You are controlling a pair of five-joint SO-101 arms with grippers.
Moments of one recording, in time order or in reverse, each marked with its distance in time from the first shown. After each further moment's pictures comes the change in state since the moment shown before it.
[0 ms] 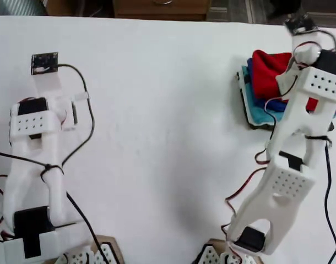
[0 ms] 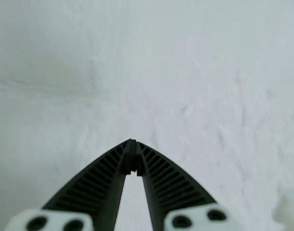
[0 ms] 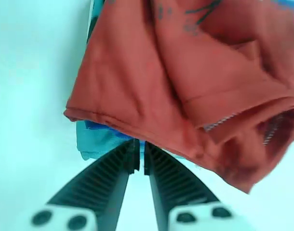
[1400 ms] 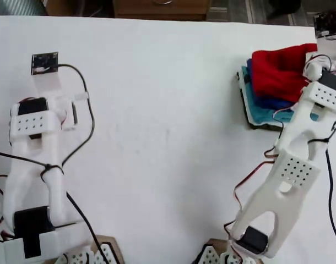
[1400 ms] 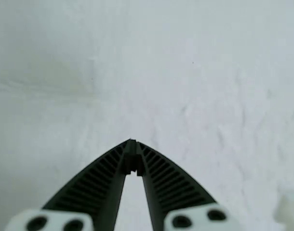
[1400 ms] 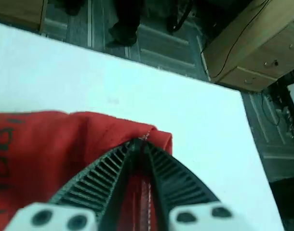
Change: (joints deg) left arm 0.0 0.0 0.0 0.0 0.0; right arm 6.4 20.5 0.1 -62.4 0.2
